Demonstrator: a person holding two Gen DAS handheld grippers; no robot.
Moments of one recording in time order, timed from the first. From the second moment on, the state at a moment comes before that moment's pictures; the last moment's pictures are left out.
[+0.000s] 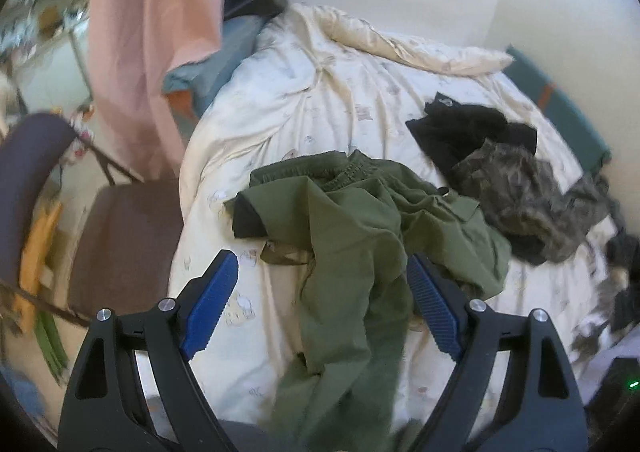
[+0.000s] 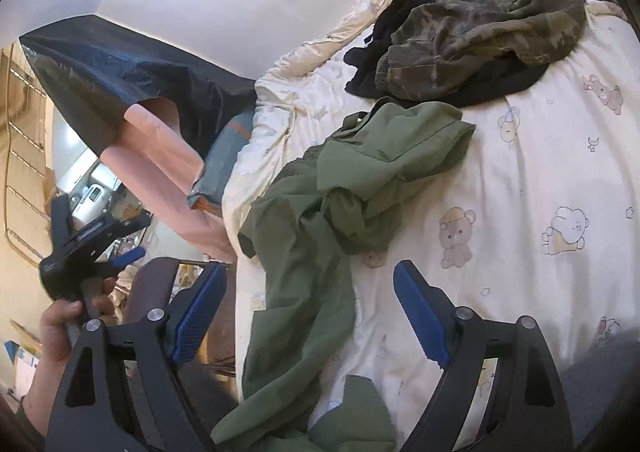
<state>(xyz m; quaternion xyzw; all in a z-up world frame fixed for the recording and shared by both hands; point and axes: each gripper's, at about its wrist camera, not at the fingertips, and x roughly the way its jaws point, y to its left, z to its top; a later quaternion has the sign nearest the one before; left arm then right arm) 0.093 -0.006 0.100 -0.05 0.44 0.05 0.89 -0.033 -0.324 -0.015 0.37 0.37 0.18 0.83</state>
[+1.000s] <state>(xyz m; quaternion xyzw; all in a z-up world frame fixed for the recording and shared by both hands) 0.344 0.098 -0.065 0.02 0.55 0.08 0.83 0.249 -0.291 0.005 0.19 0.45 0.16 0.86</state>
